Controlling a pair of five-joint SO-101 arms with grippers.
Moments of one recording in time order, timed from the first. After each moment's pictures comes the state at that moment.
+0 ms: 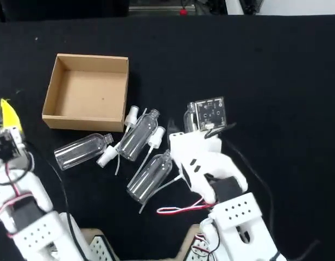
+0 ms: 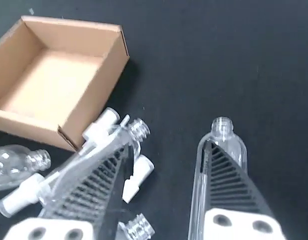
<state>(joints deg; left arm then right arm) -40.4 -89.4 80.9 10.2 -14.9 -19.0 -65.8 78.4 27.7 -6.9</state>
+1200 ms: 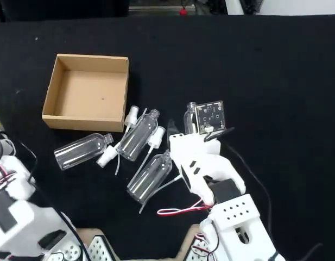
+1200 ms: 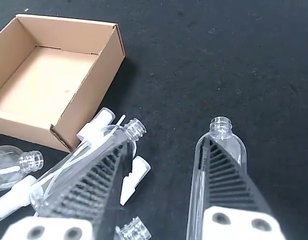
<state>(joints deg) -49.8 -1.9 70.0 -65.3 -3.0 -18.6 -65.8 82.0 21.8 -6.9</state>
